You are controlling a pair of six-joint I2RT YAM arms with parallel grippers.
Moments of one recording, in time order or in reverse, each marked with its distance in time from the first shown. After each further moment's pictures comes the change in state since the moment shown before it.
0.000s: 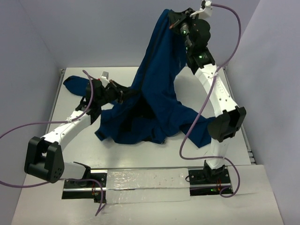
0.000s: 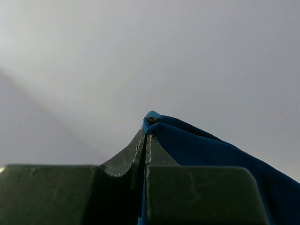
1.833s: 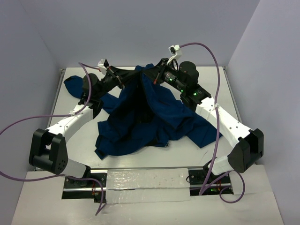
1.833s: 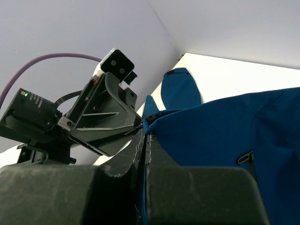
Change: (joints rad) left arm 0.006 0.082 0.078 0.392 0.034 -0.328; right arm 0.216 -0.414 -0.745 0.051 -0.352 -0.058
